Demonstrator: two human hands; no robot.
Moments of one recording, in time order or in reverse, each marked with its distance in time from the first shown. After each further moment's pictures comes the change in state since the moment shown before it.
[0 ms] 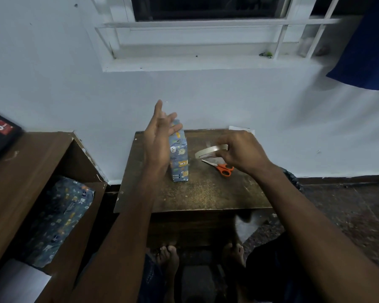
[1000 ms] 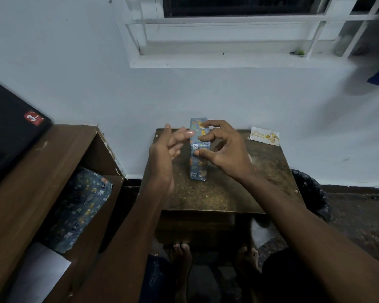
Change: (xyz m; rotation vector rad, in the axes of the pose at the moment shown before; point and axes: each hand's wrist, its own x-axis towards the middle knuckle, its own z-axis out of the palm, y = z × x) left_hand -0.029 0.006 -0.047 -0.062 -0.029 -0.222; right_hand 0.028 -0.061 0.063 0.728 0.249 -0.075
